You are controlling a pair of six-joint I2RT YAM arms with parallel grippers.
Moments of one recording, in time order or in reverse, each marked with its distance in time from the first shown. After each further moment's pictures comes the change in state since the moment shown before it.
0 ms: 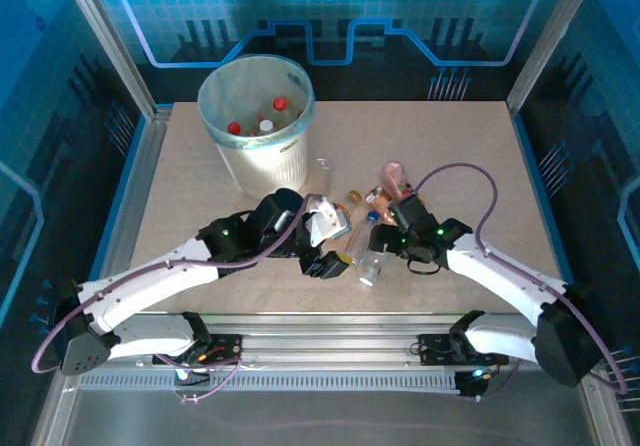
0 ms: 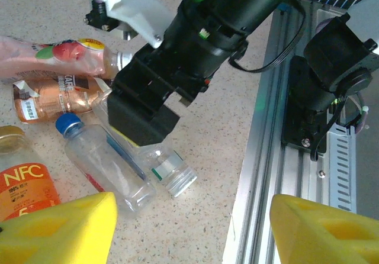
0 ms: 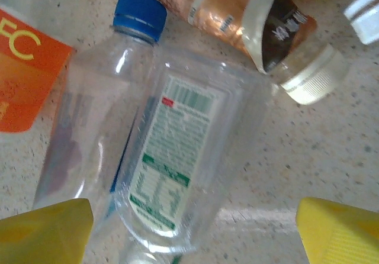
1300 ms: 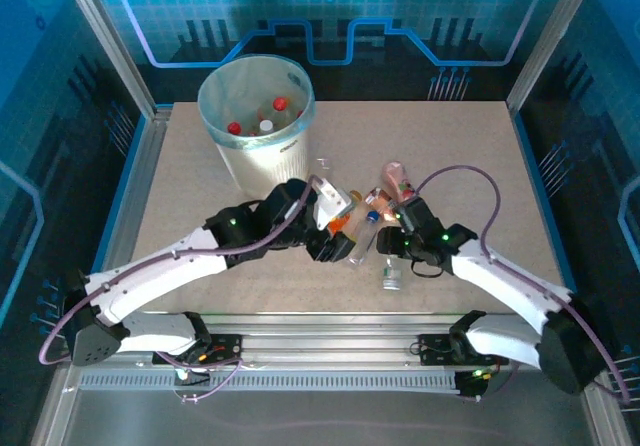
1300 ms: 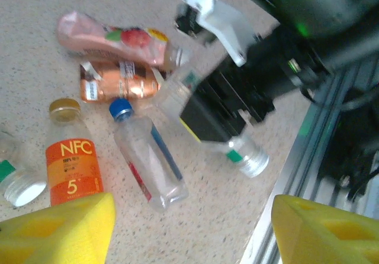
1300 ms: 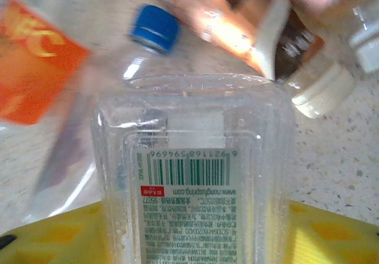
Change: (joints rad) left arm -0.002 0.085 0.192 -0.130 -0.207 -0.199; right arm -0.001 -0.119 -0.053 0.033 -0.006 -0.136
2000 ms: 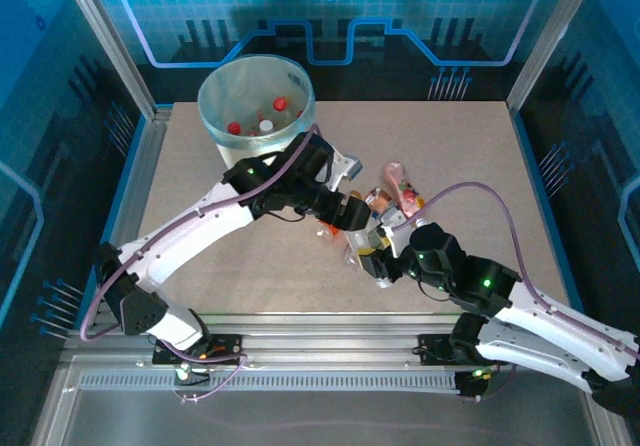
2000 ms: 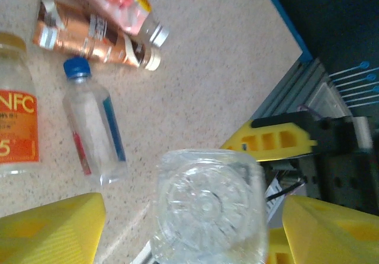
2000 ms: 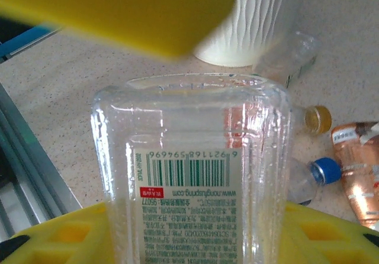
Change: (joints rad) left arm 0.120 0.268 0.387 -0.340 0.274 -0.269; right arm 0.381 -0.361 0.022 0.100 0.068 -0.464
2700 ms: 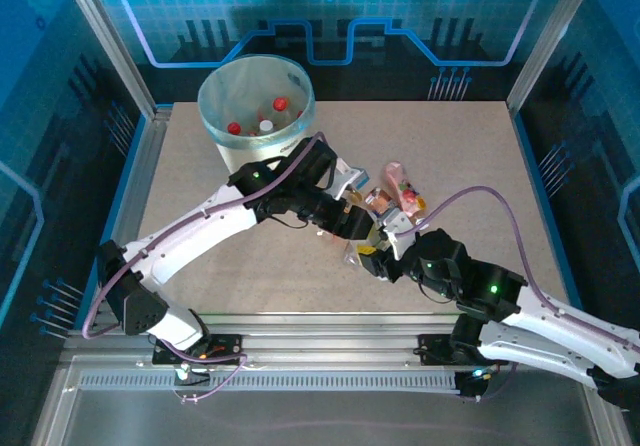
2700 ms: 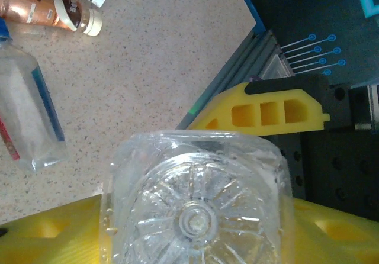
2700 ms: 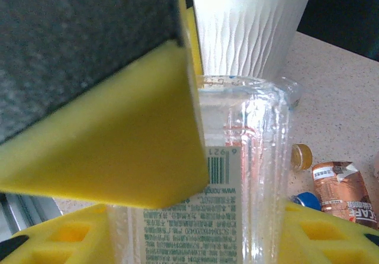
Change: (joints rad) left arm -0.007 0.002 -0.051 0.054 0.187 -0.046; right arm 0.069 -0.047 0.003 0.055 0.105 -0.052
